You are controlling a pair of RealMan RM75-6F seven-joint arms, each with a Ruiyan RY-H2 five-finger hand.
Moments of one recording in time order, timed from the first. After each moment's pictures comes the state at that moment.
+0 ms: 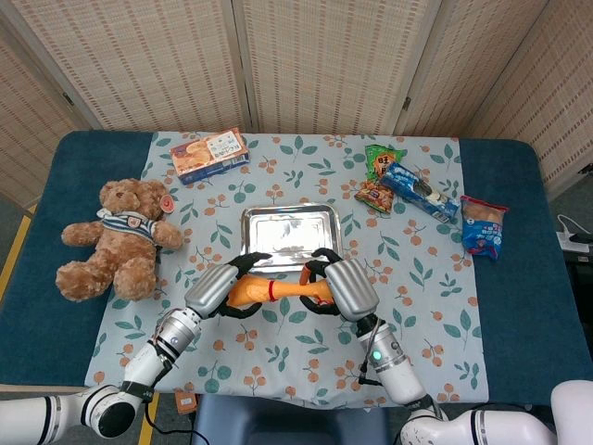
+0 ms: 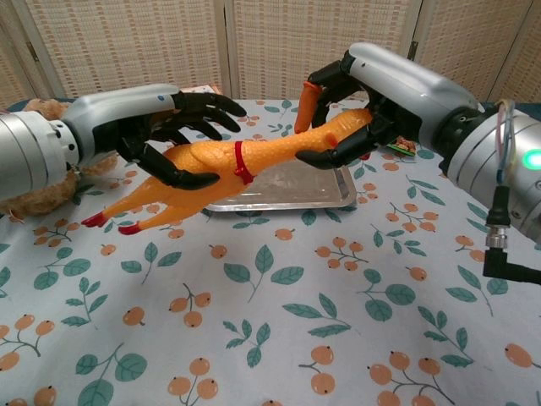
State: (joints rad) left arm -0.72 -1.41 -0.23 -1.84 1.14 0.93 0.00; right arm 0.60 -1.67 0.22 -1.79 -1.27 1.24 -0.32
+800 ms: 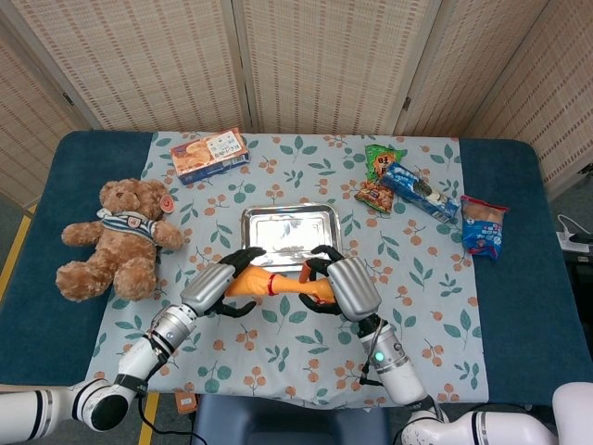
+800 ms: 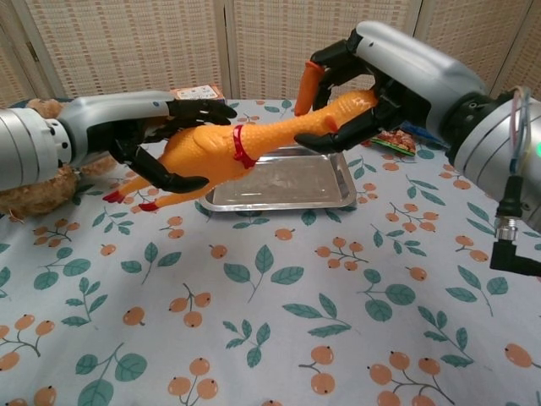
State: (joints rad) left arm -0.76 -1.36 -0.21 -1.83 1.07 0.88 0.01; right arm 0.59 -1.67 0.23 -1.79 -1.32 1.27 -0.27
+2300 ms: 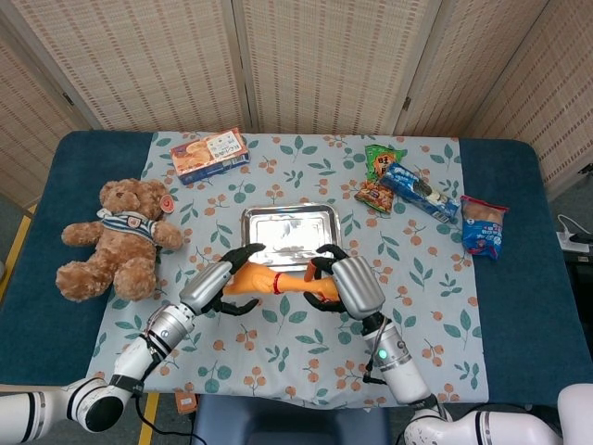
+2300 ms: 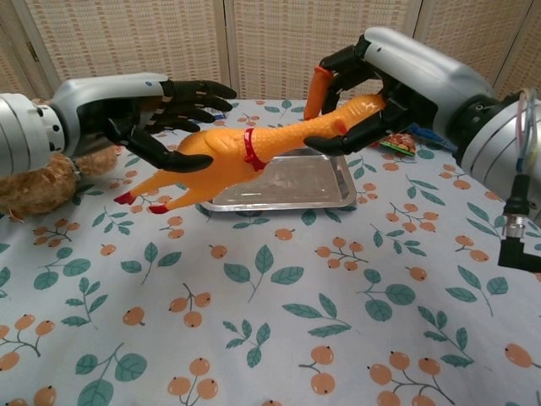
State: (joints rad) left arm -0.73 -1.33 -0.24 -1.85 1.15 0.86 -0.20; right arm 0.58 -1.65 0.24 -1.79 -1.30 1.25 -0.27
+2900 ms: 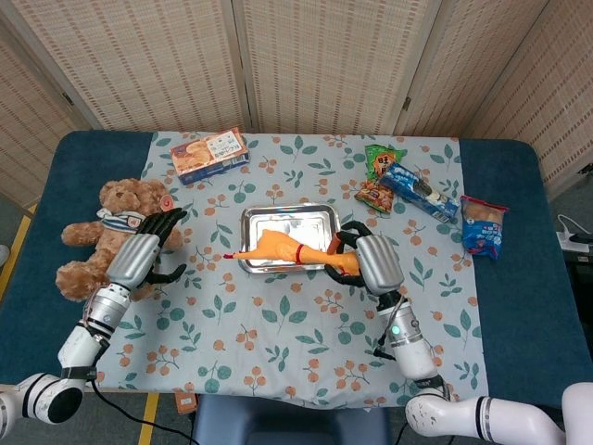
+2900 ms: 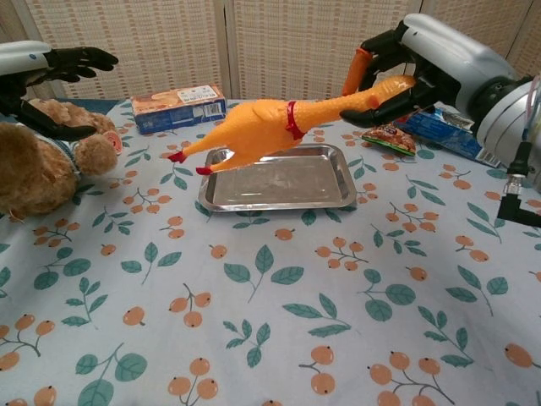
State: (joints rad) left arm -0.62 -1.22 -0.19 -1.66 1.22 1.04 -0.09; right arm 0.59 -1.65 0.32 -1.64 -1.24 1.25 -0.18
